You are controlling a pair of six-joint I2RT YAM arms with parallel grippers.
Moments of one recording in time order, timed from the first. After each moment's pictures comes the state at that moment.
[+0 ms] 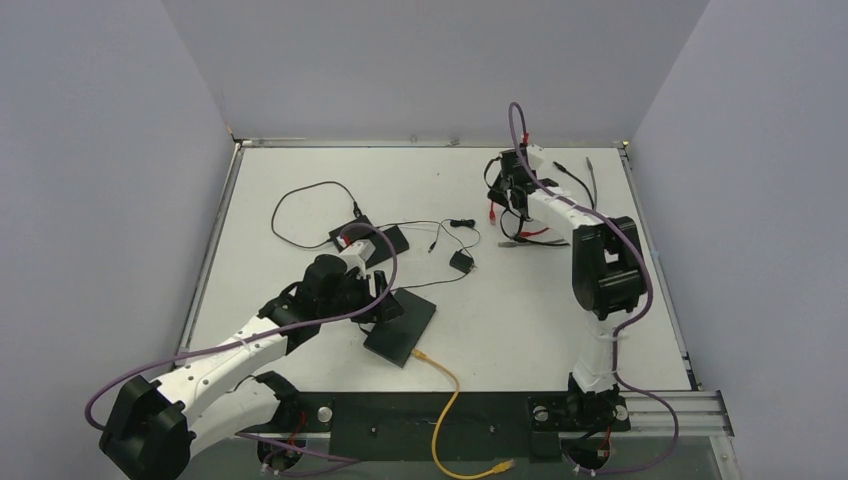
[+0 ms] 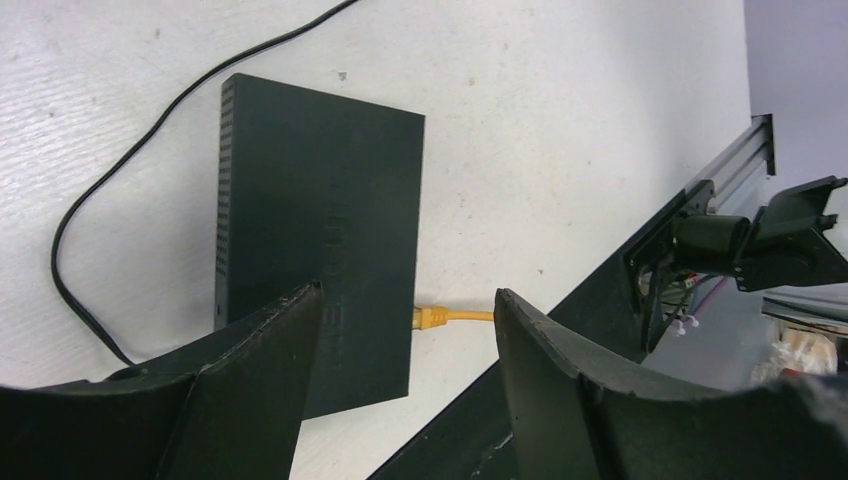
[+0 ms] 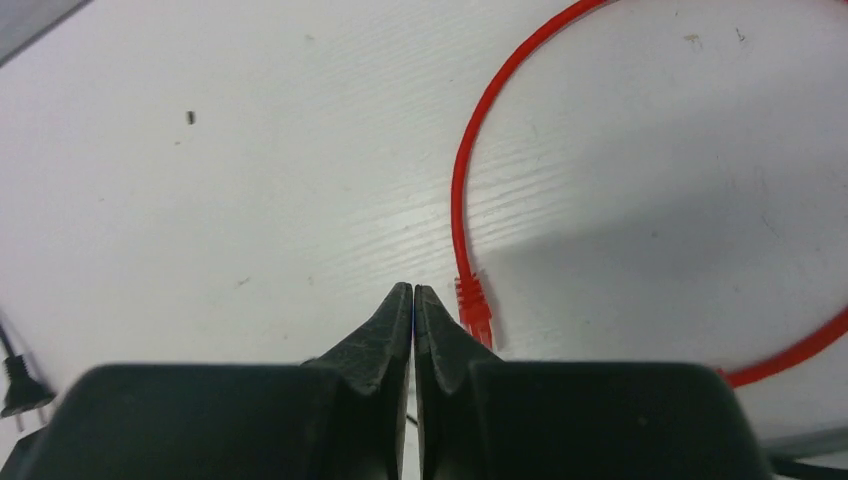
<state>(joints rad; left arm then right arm) -0.63 0.98 0.51 -0.17 0.27 -0.64 0.29 2.03 1.47 -0.22 0.19 0.65</state>
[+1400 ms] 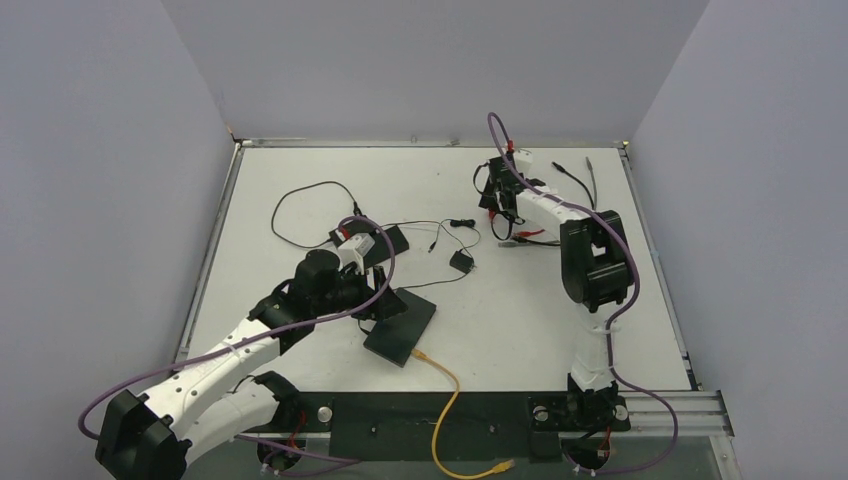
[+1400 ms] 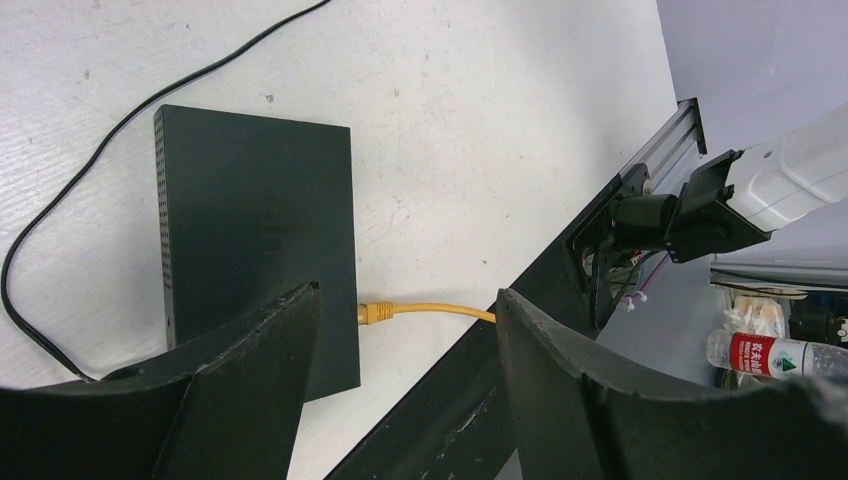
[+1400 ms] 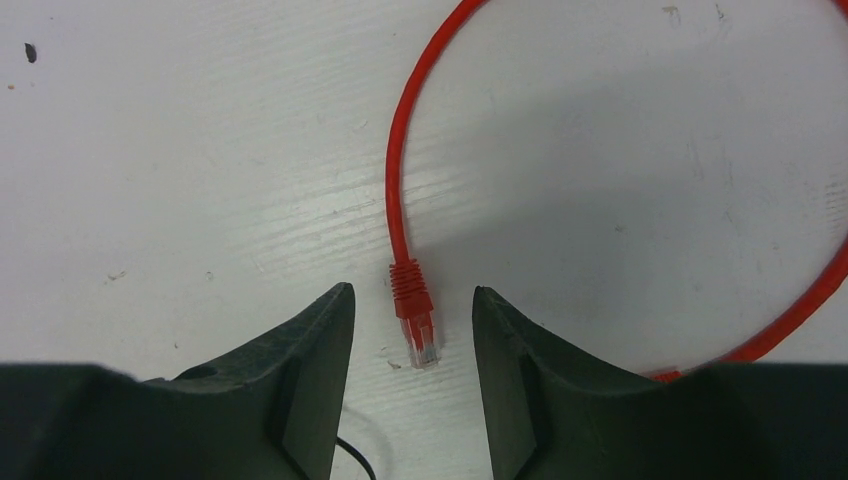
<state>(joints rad) -0.63 0.91 0.57 -0.21 0.36 -0.63 0.33 2.06 1.49 -0.29 0.29 0.53</state>
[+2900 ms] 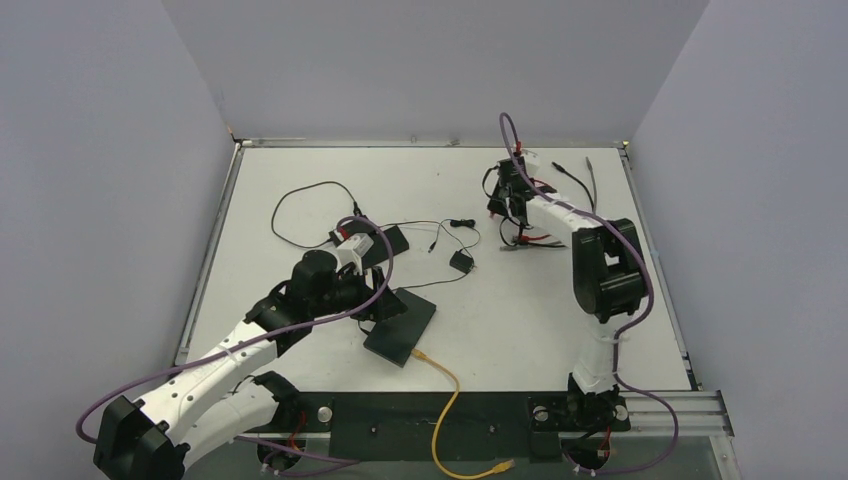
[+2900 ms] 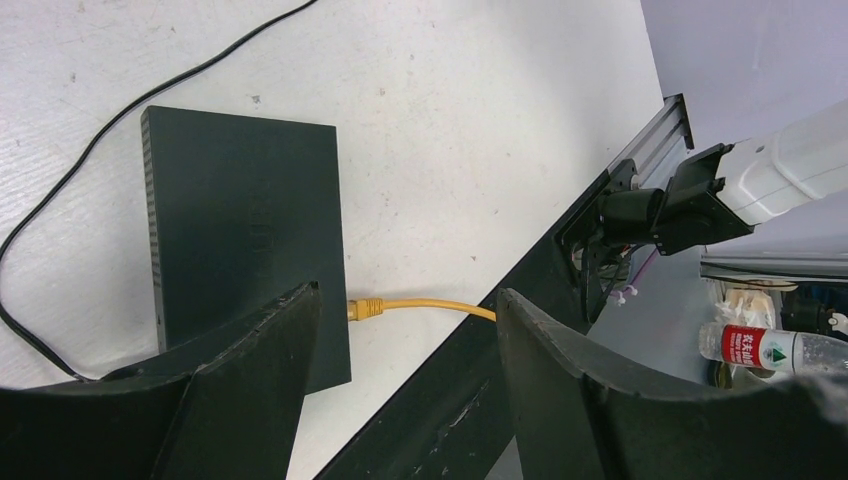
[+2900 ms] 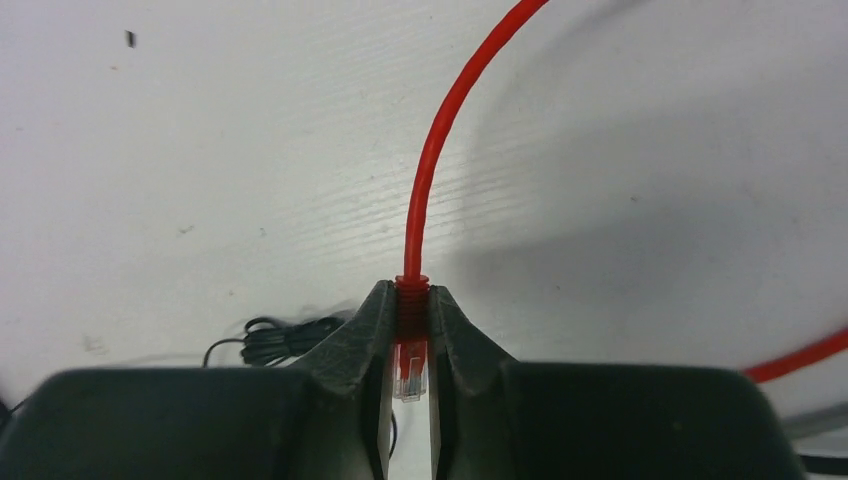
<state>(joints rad) -0.63 0.89 0.57 -0.22 0.37 -0.63 0.31 2.01 1.39 -0.21 0.18 0.56</state>
